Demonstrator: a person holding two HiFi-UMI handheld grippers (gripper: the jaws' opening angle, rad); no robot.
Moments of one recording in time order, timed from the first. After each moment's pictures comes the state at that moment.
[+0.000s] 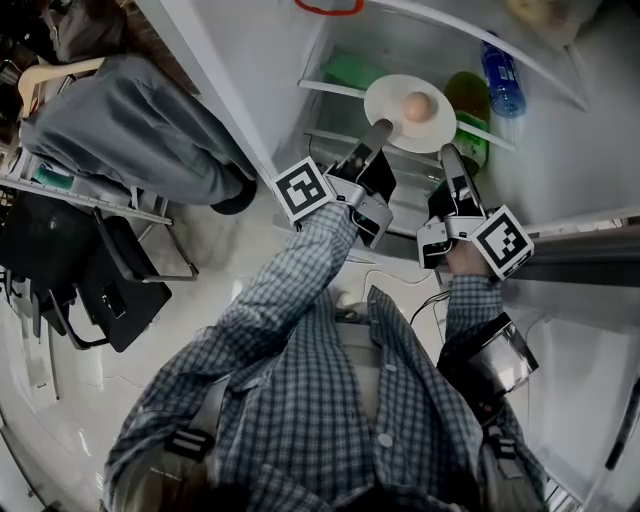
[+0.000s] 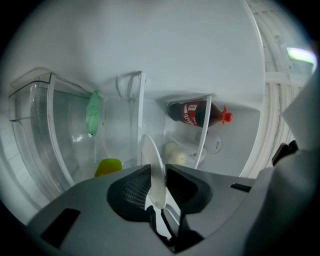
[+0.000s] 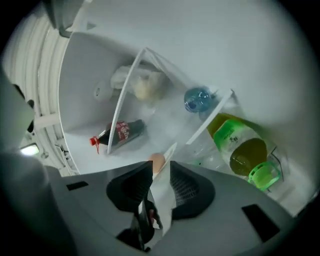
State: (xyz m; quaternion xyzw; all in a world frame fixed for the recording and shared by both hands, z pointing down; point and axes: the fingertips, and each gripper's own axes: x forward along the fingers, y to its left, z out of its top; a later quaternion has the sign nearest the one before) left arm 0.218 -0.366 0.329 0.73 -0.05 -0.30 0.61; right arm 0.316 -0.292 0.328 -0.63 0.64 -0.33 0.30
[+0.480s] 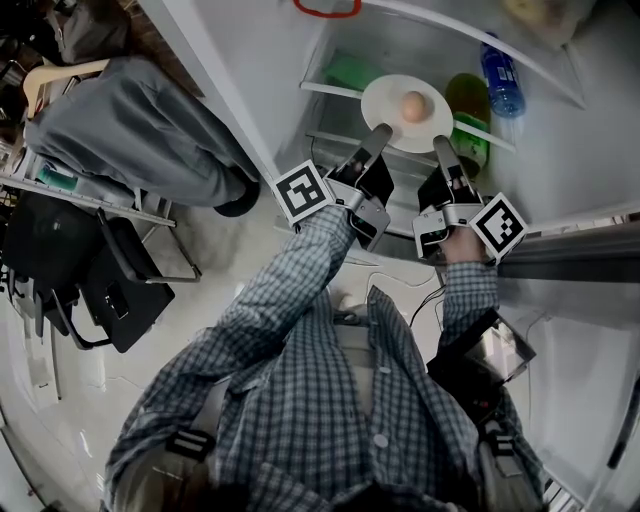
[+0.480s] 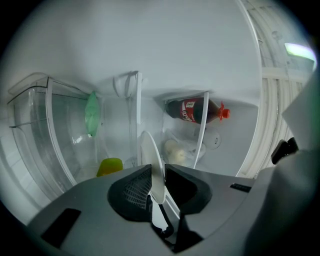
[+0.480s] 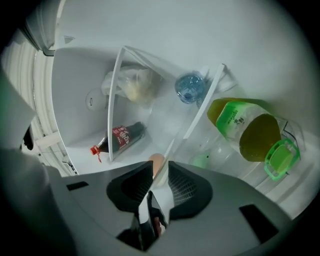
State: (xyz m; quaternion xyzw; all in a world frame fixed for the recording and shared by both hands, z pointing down) left arm 0.218 -0.360 0.331 0.75 -0.05 -0.29 0.59; right arm 0.313 -0.311 0.336 -0.57 0.64 -0.37 0.36
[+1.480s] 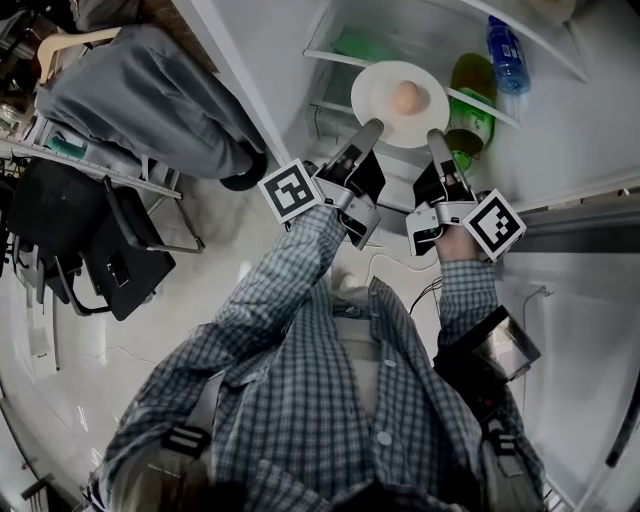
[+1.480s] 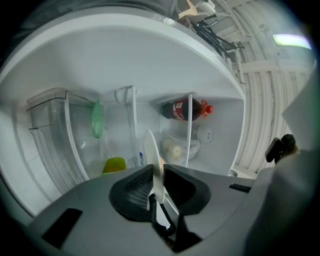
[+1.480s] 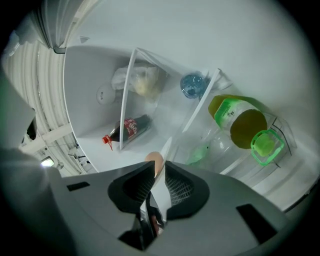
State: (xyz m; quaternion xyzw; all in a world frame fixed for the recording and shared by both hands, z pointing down) left arm 0.188 -0.313 0.337 0.76 -0.09 -0.29 0.57; right arm 0.285 -0.272 0.342 -0.55 0.67 -0.37 0.33
